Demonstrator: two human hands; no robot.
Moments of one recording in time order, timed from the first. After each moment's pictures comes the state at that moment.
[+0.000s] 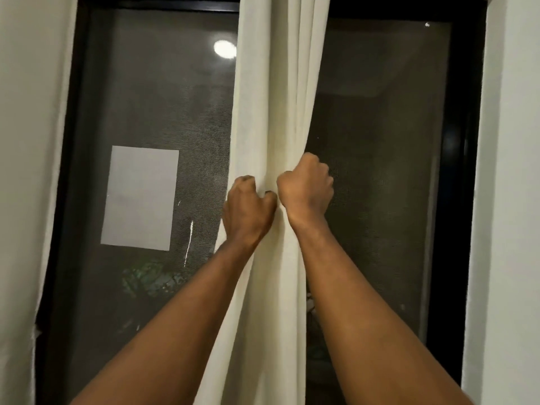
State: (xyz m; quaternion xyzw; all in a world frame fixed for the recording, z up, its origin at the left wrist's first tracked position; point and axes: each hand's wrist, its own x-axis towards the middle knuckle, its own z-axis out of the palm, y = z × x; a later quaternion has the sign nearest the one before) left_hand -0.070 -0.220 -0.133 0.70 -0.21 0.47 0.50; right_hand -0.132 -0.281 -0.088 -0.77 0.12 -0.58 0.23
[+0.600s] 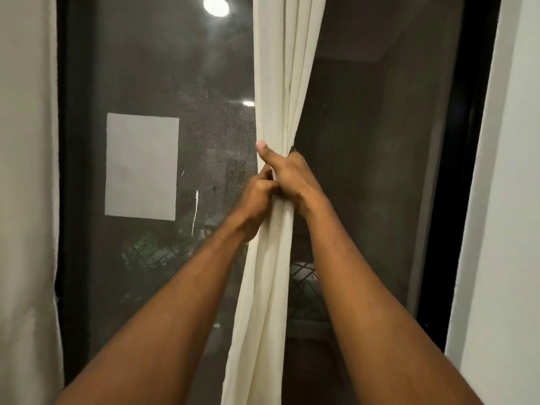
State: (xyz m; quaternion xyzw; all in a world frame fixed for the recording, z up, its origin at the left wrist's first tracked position) left_hand -0.078 -0.197 -0.167 0.53 -0.43 0.04 0.72; right_hand -0.119 -0.264 -0.125 -0.79 -0.04 -0.37 0.50
